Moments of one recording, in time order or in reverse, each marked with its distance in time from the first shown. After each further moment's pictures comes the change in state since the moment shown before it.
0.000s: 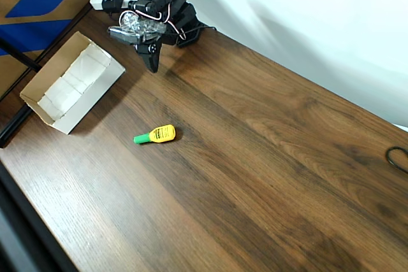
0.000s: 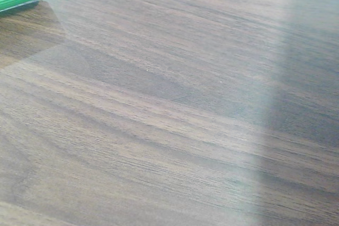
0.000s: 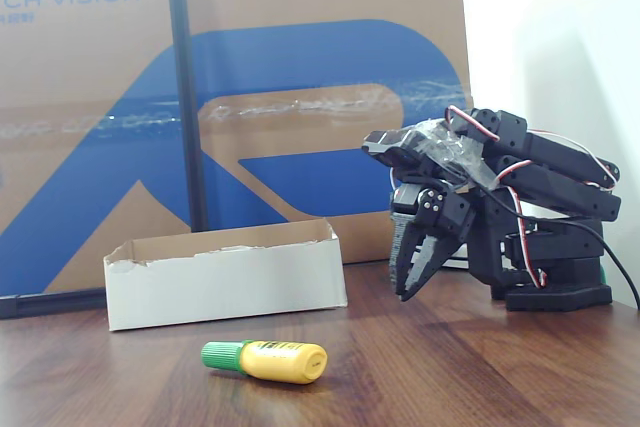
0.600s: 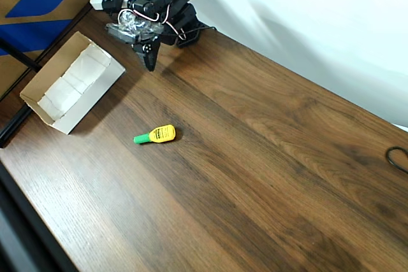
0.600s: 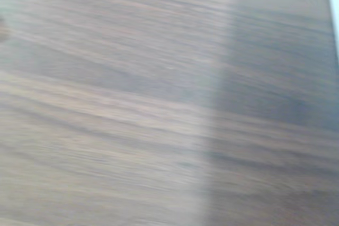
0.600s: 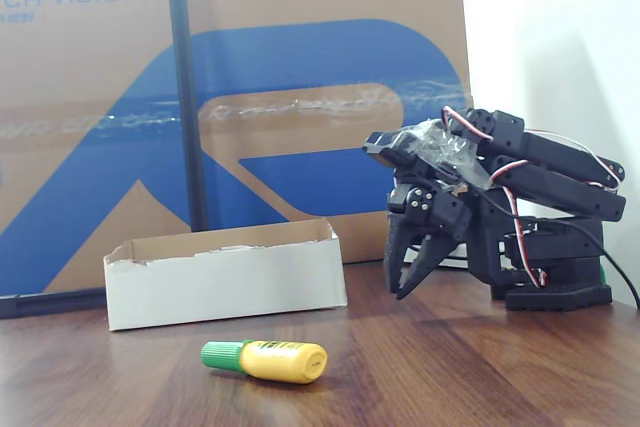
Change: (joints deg) arm 6.5 0.0 -0.3 0.9 6.0
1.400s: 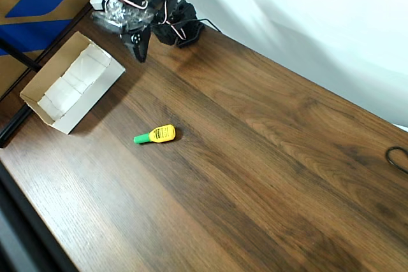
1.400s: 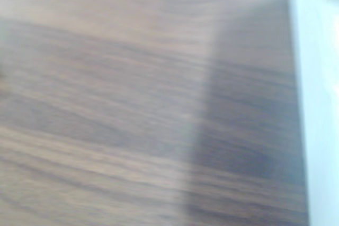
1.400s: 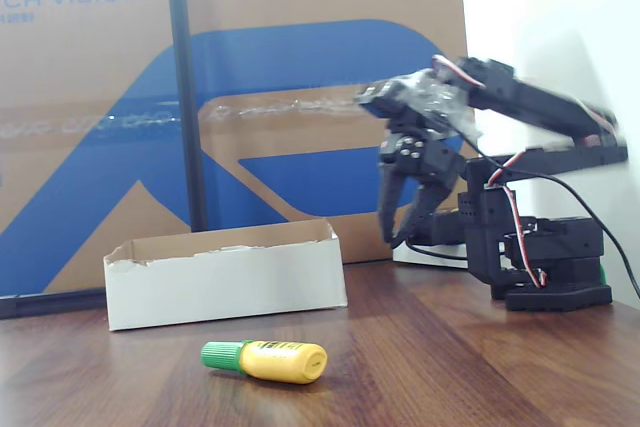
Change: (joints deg) arm -0.6 -31.4 -25.6 -6.2 0.7
